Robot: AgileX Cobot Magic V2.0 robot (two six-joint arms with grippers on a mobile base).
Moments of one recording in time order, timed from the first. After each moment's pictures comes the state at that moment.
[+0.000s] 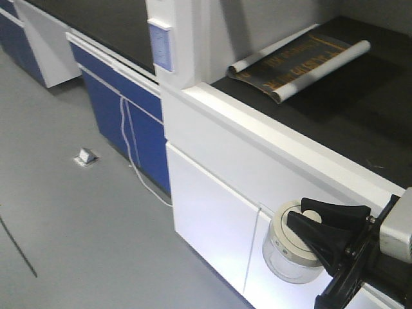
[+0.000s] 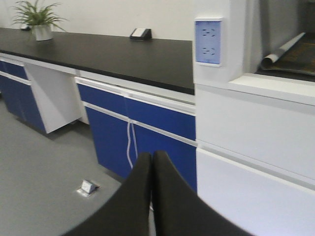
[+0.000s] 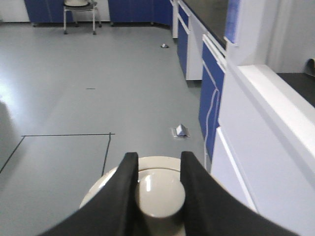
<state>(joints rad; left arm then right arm) -0.05 0.28 -0.22 0.03 0.14 -0.02 0.27 0.80 -0.30 -1.14 -0.52 1.01</state>
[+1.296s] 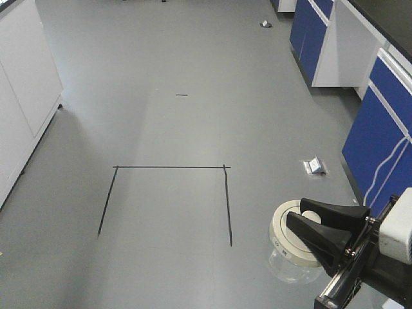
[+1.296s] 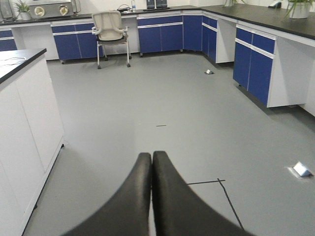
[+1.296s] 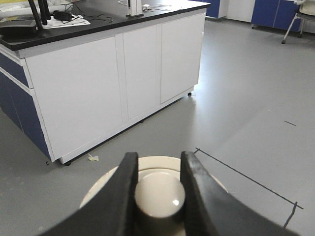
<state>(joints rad) -0.05 0.28 -0.22 0.03 0.14 -0.02 0.27 0.80 -0.30 -1.15 -0.52 1.01</state>
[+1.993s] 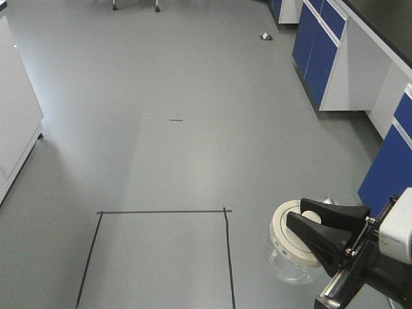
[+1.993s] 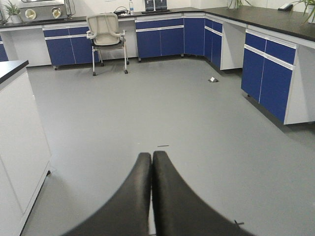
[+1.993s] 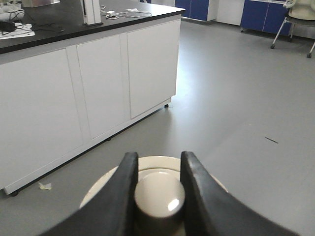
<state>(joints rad) -0.05 0.28 -0.22 0.03 0.14 -0.02 0.27 0.80 -0.30 -1.15 -0.52 1.01</state>
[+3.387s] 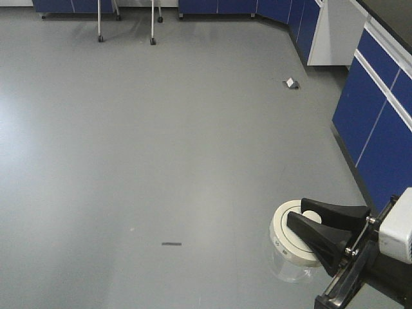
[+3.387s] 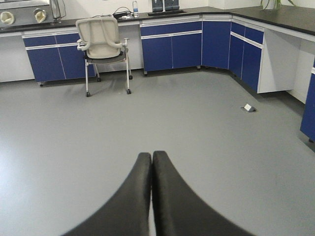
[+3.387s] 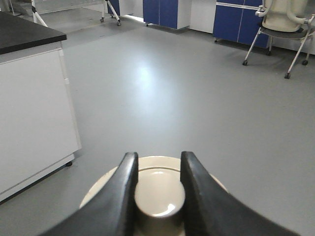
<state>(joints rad) -0.05 0.28 -0.22 0.03 0.14 -0.02 0.27 0.80 -0.30 -1.15 -0.52 1.01</state>
